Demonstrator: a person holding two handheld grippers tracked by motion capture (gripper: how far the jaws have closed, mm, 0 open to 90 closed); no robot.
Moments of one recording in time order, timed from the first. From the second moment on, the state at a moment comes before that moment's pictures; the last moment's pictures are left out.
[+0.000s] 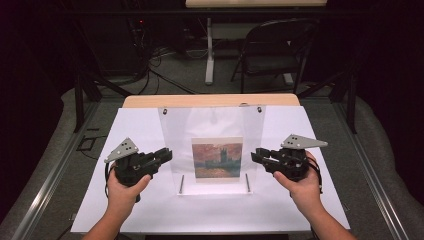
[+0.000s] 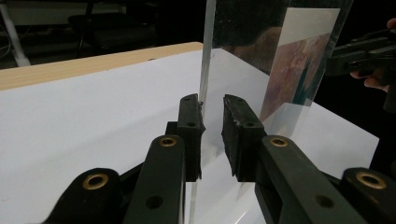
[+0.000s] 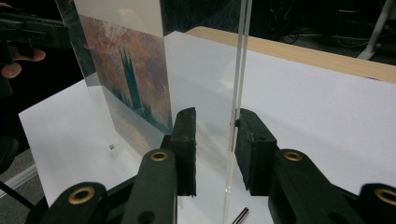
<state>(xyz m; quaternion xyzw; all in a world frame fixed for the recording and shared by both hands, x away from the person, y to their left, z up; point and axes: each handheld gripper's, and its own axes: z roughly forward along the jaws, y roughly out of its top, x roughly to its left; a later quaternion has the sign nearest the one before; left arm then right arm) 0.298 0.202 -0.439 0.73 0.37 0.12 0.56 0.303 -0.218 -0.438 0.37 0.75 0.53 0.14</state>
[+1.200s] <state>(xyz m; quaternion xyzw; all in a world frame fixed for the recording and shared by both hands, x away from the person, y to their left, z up) 0.280 0.213 -0.433 0.74 0.37 0.19 0.53 0.295 -0.220 -0.436 0.34 0.74 0.54 0.19</state>
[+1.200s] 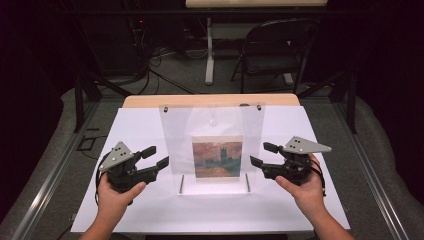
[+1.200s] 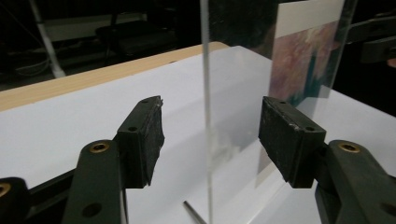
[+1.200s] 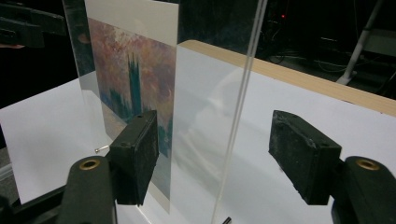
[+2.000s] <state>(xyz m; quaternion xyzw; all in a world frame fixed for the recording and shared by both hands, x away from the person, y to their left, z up) 0.259 0.280 -0.482 0.70 0.47 0.23 0.49 0.254 -0.295 -0.474 0.43 0.71 0.50 0.25</state>
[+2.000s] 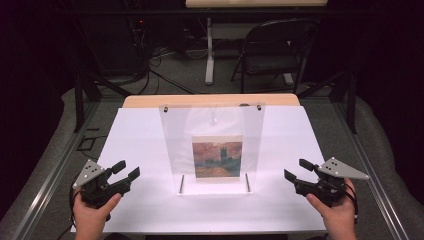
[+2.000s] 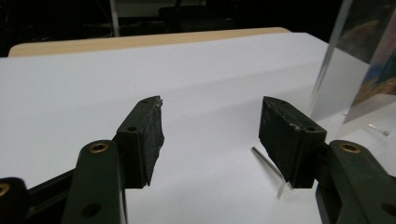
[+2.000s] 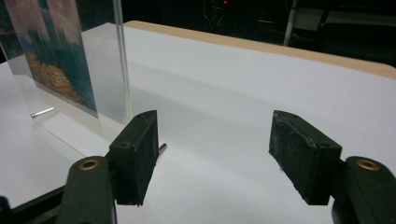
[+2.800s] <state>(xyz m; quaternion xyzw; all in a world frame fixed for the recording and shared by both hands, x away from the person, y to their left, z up) 0.268 0.277 -0.536 0.73 0.48 0.20 0.44 0.263 -0.285 -0.534 0.45 0.74 0.46 0.20</state>
